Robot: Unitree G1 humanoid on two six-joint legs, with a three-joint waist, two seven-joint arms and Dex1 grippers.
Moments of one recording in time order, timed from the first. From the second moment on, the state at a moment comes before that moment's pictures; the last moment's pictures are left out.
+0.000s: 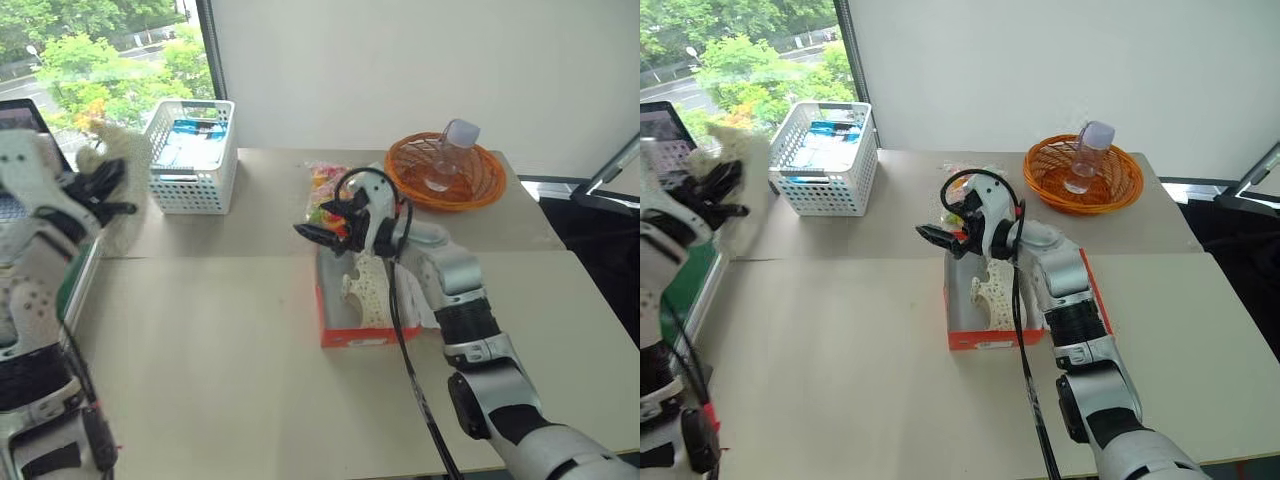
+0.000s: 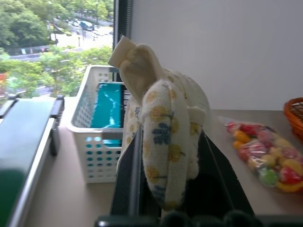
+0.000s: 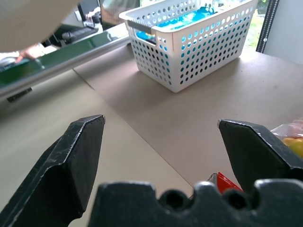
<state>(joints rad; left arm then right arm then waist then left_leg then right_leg) -0.52 0.58 0.45 -0.25 -0.65 0.82 -0.27 -0.82 -0.16 0.02 0.22 0.34 0.60 0.69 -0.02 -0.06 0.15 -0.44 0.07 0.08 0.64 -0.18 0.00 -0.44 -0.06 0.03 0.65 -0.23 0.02</state>
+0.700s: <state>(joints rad) -0.67 0.34 0.06 -0.29 -0.61 0.83 -0.30 -0.88 -0.01 -0.38 0.11 0.82 1.03 0.23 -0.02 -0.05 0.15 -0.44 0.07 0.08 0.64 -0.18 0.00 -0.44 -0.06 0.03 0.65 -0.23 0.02</state>
